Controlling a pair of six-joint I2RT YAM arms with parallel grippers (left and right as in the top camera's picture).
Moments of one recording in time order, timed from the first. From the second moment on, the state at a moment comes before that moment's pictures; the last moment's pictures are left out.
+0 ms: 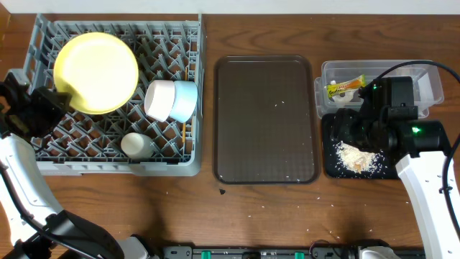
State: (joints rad) left arm 0.72 1.51 1.30 -0.73 0.64 -0.22; right arm 0.07 1.27 1.14 -1.00 -0.21 0.44
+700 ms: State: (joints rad) left arm 0.62 1.51 1.30 -0.69 0.19 -0.24; right arm 0.07 1.27 1.14 -0.99 -0.21 0.44
